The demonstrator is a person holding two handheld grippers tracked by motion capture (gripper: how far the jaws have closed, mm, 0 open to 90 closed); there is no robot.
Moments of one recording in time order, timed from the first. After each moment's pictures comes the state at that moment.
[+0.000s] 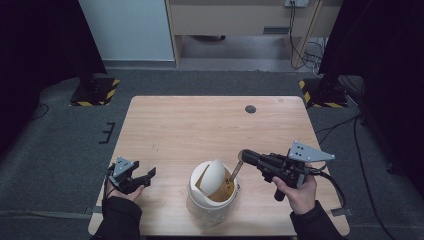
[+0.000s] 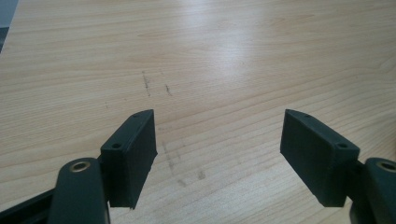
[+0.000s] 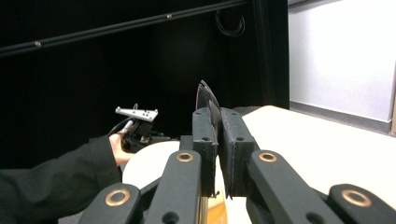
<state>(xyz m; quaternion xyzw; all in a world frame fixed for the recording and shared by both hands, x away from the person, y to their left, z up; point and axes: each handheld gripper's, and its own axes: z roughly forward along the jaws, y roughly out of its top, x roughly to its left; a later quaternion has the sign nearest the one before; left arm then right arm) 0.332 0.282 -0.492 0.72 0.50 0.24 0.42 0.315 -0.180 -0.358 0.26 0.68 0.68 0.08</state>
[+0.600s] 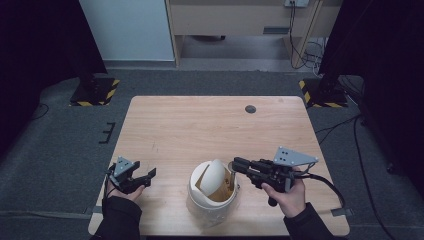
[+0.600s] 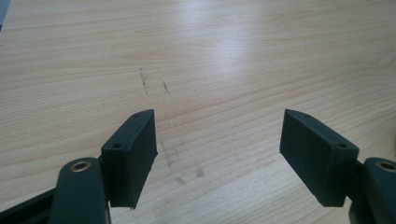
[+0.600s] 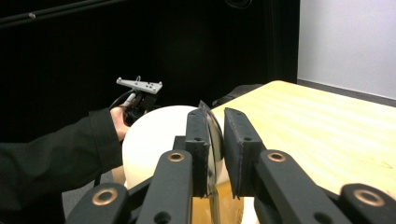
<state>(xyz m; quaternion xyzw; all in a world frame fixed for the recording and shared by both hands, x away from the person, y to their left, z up) 0.333 0.281 -0.493 0.72 0.50 0.24 0.42 0.313 -0.161 -0.376 0.26 0.71 0.65 0.06</state>
